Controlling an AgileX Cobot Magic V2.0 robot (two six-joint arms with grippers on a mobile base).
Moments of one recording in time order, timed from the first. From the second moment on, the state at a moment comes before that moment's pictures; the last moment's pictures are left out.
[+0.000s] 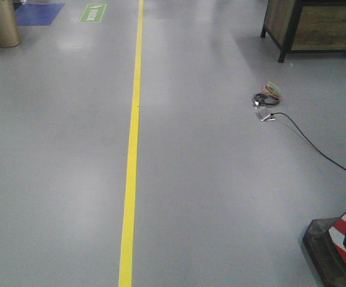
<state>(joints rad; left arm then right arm) -0.51 0.19 -0.40 0.13 0.69 -0.31 0.36 0.32 -0.40 -0.20 0.39 0.22</state>
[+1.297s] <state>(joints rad) -0.51 0.19 -0.40 0.13 0.69 -0.31 0.36 0.32 -0.40 -0.20 0.39 0.22</state>
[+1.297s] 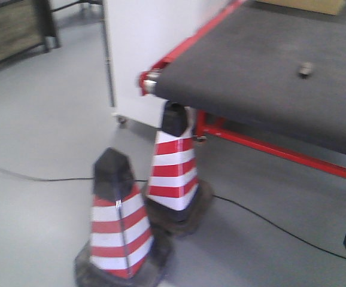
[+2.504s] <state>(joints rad) -0.51 0.19 -0.40 0.13 0.69 -0.31 0.36 0.32 -0.40 -0.20 0.39 0.22</state>
